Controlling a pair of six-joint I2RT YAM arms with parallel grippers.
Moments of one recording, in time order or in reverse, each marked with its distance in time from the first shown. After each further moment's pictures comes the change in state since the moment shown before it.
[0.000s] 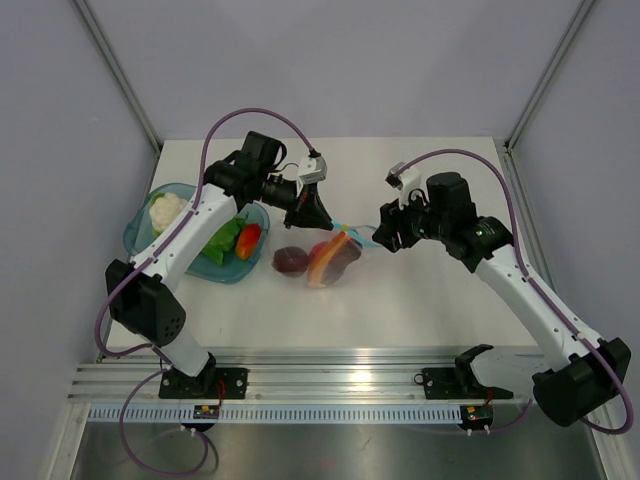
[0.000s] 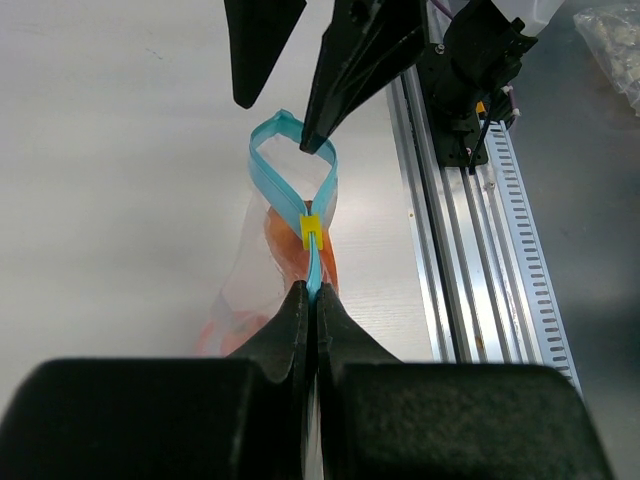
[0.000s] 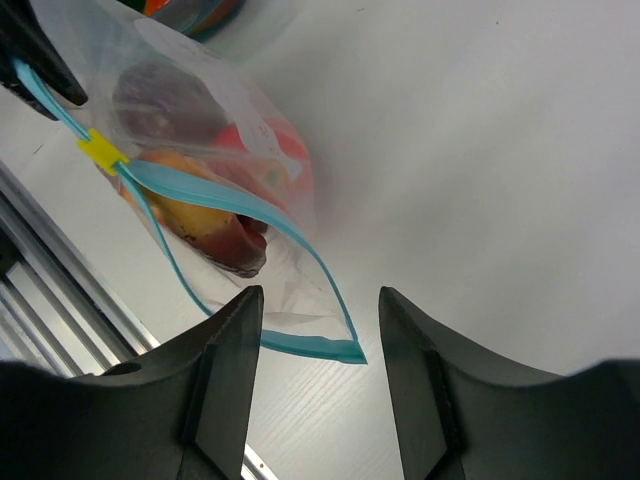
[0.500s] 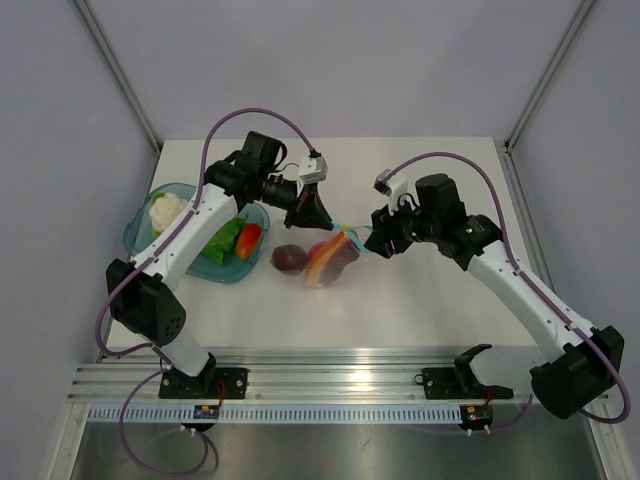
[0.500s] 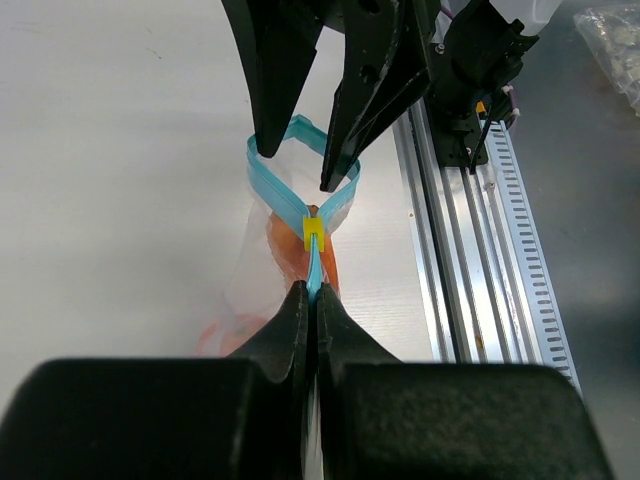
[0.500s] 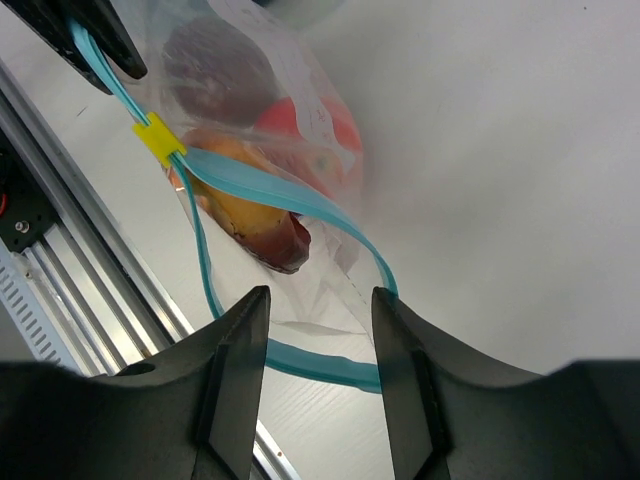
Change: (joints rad) left arm 0.000 0.001 0.000 0.000 -0.001 -0.001; right arm 0.032 0.054 -0.001 -0.006 -0.079 -0.017
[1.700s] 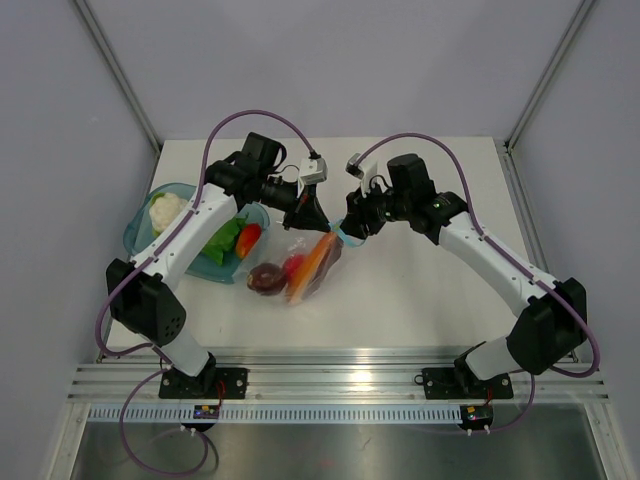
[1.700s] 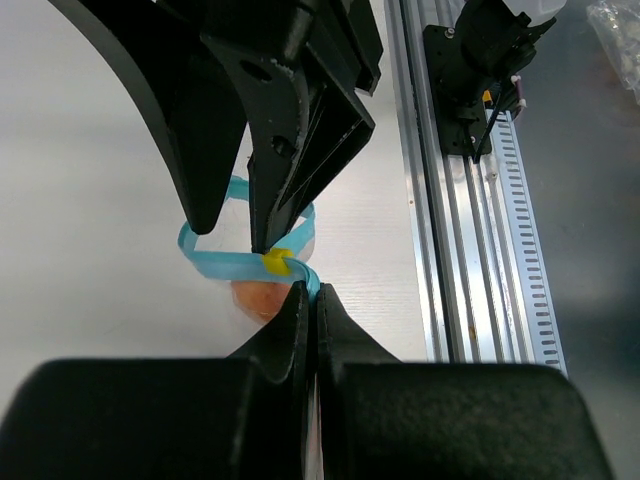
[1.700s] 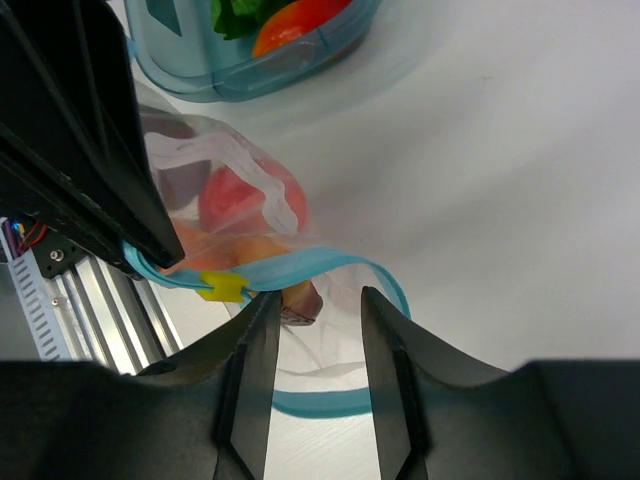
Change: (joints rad) left arm 0.003 0.000 0.000 -0.039 -0.040 -0.008; right arm 0.043 0.240 0.152 0.133 -0.116 0.006
